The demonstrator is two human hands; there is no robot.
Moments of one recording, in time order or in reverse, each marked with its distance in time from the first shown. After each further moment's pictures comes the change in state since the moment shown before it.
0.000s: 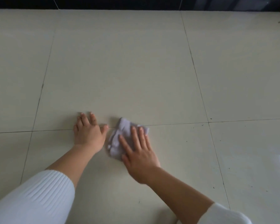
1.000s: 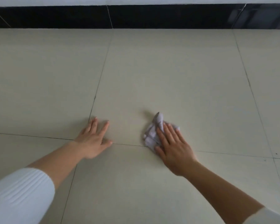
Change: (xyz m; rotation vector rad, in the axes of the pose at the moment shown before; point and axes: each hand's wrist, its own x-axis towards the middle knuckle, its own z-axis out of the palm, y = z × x) left_hand 0.047 -0.140 -0.057 0.209 -0.425 0.180; right_hand 0.099 0.002 -0.020 -0.110 0.025 -0.102
